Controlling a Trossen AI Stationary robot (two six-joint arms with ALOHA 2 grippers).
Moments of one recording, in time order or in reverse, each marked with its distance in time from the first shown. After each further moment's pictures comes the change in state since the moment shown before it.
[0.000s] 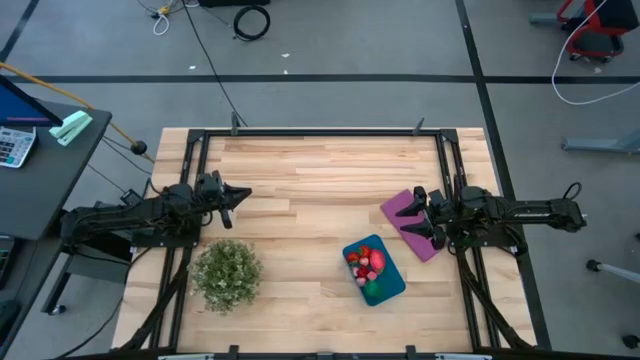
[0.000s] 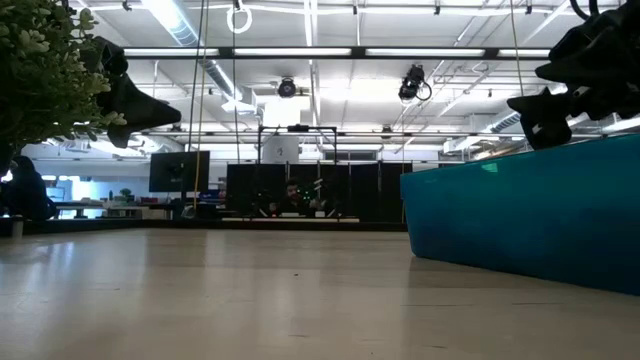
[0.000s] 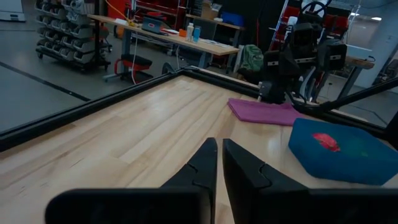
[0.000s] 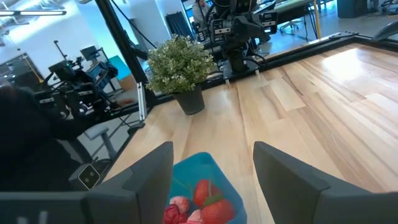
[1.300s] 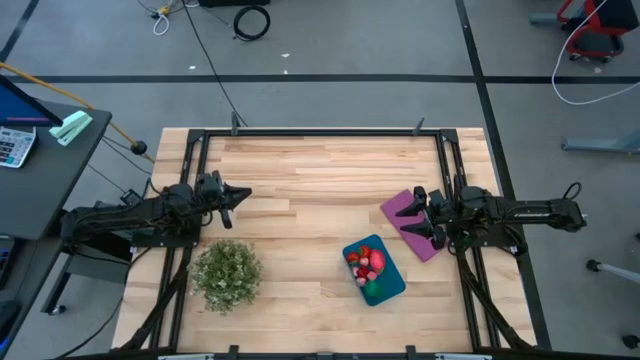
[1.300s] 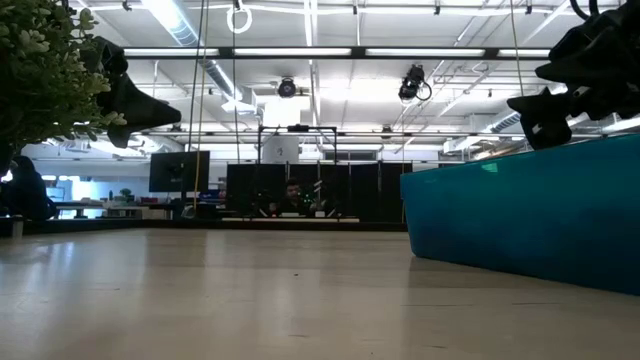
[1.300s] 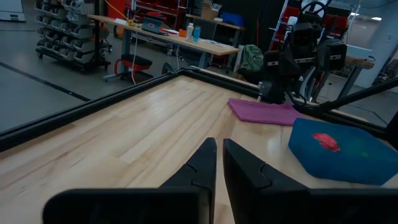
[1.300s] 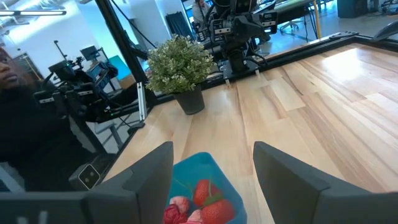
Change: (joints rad) left arm 0.000 0.000 0.000 0.000 0.000 0.000; right arm 0.000 0.000 0.000 0.000 0.000 0.000
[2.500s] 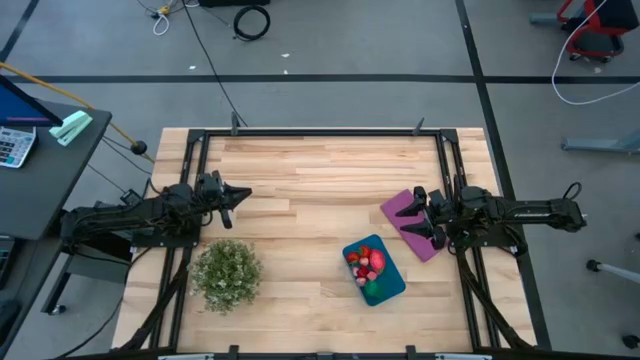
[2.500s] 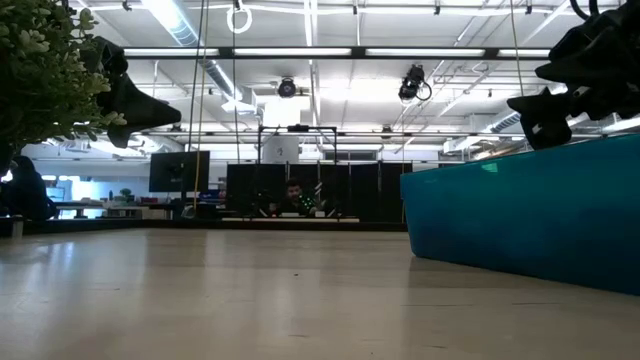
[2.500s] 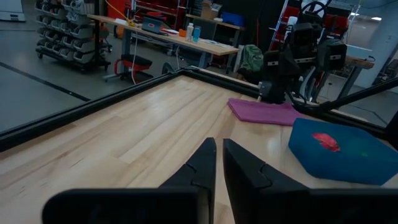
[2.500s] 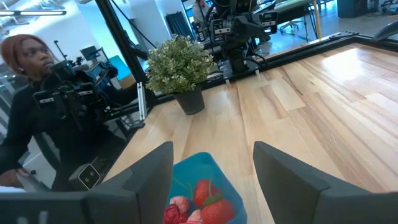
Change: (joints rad) left arm 0.000 0.000 0.000 0.000 0.000 0.000; right arm 0.000 0.000 0.000 0.000 0.000 0.000
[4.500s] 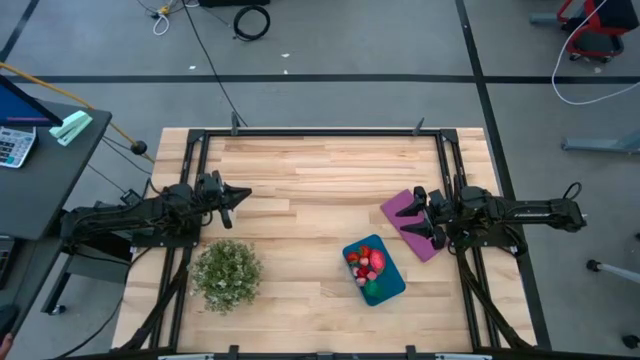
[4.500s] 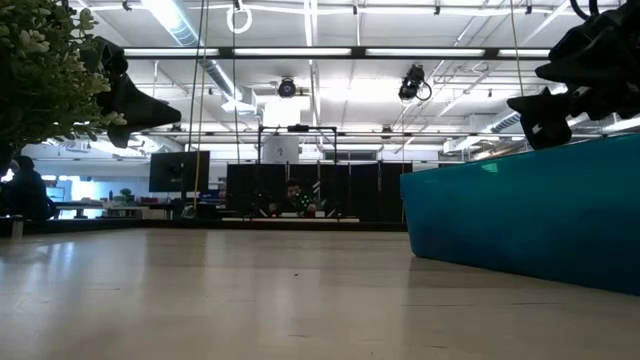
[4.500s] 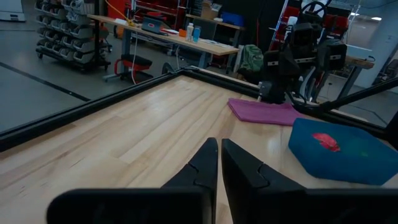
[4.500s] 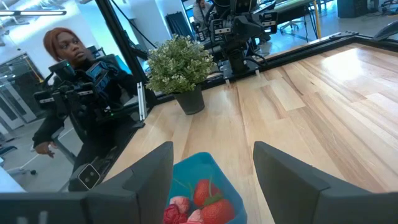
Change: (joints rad) left arm 0.000 0.000 0.000 0.000 0.000 0.000; right arm 0.000 0.000 0.000 0.000 0.000 0.000
